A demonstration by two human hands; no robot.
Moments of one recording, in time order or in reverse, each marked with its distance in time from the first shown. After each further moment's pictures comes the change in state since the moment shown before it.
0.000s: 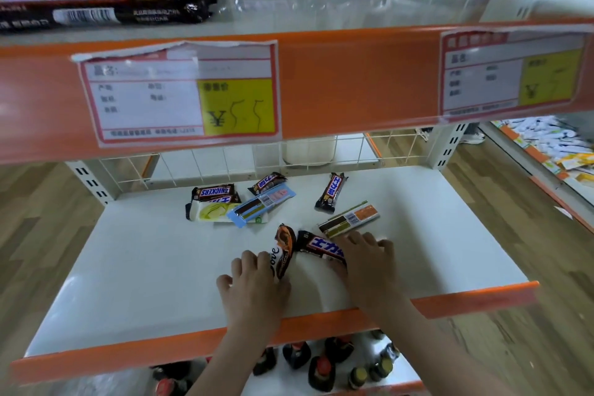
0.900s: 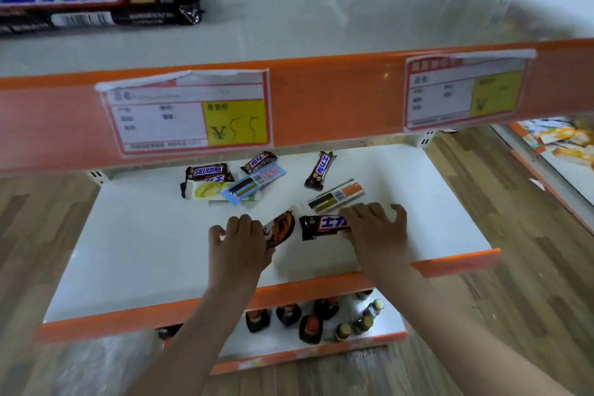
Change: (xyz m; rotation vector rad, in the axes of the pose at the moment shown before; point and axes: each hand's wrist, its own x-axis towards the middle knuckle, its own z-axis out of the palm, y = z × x) left_hand 0.005 -0.017 -0.033 0.257 0.235 0.335; right_hand -0.019 0.021 -0.023 -0.162 0.375 -0.065
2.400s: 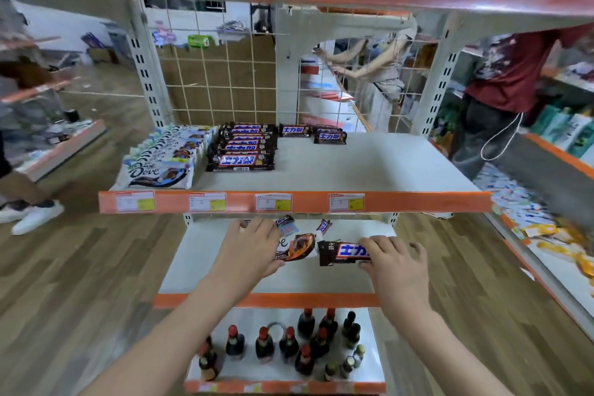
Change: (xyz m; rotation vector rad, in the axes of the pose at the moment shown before) left_hand -0.100 -0.015 -0.309 0.139 0.265 0.263; right_hand -0.056 0.027 -0.298 0.011 0.357 -0.046
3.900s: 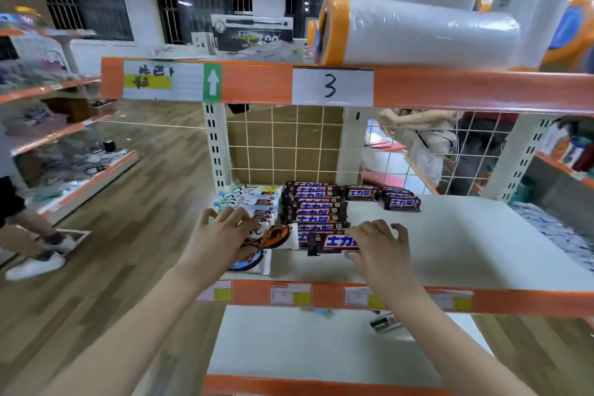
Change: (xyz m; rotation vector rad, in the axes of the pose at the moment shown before) left_hand 0.025 -0.254 0.025 0.044 0.163 -0.116; right_hand 0.201 -0.149 0.034 0.071 -0.306 -0.097
